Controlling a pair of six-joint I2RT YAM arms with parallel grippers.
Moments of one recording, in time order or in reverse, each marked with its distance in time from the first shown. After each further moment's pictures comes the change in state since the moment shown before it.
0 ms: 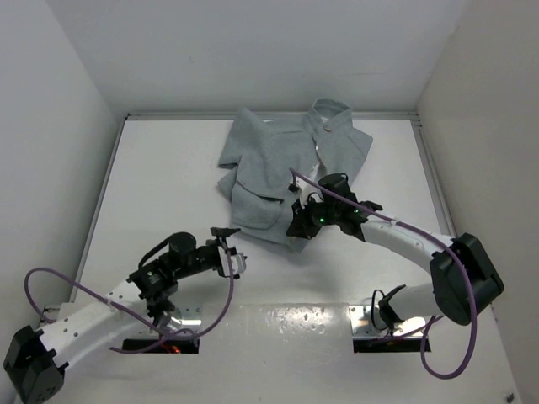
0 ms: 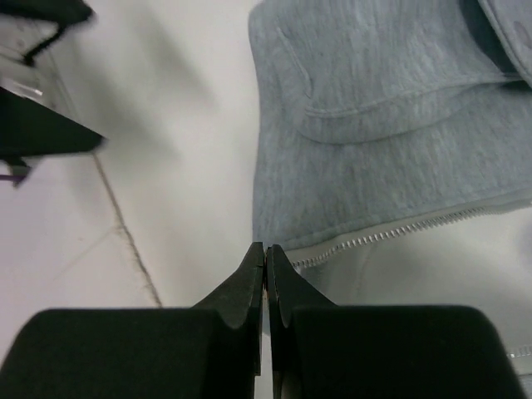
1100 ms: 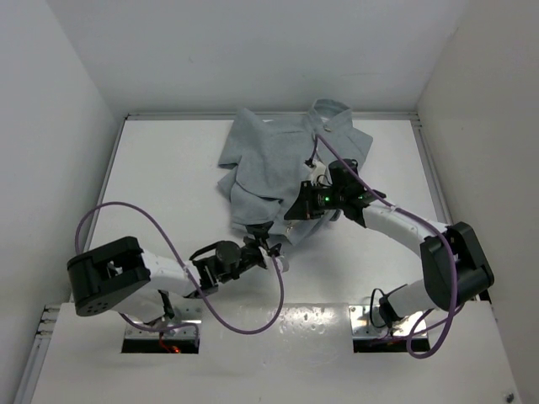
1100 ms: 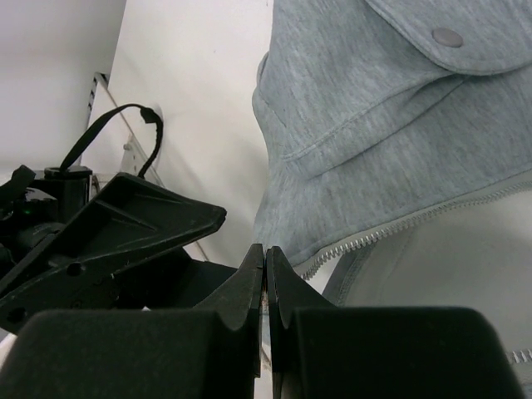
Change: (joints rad) left arm -0.338 0.805 0.006 0.985 -0.451 0.048; right arm -0.142 0.089 0.070 0.097 -0.139 0.463
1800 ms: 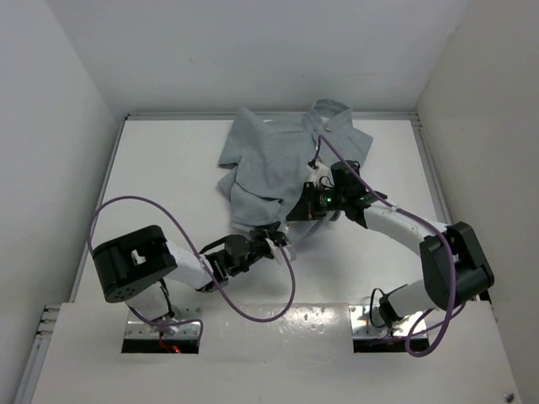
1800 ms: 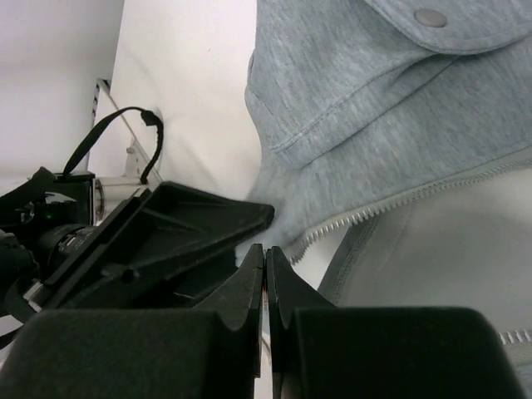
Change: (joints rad) left arm 0.043 0.193 0.092 0.122 -0.031 -0.031; right arm -0.014 0.000 -0.023 0.007 -0.006 0.033
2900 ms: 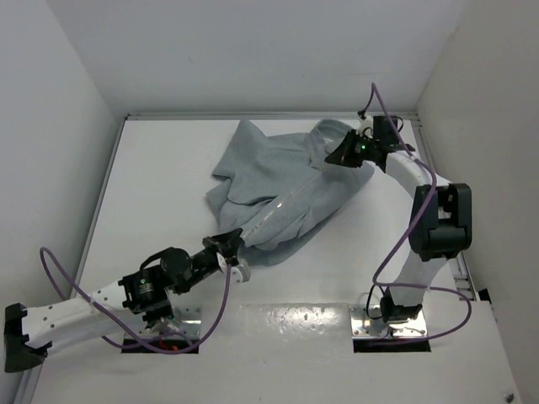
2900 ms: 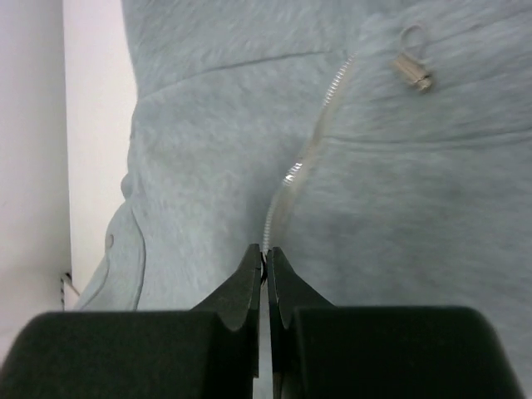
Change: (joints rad) left arm -0.109 -1.129 -0.040 -1.033 -0.084 0.092; right arm -0.385 0.342 0.481 -0.176 0.107 -0.054
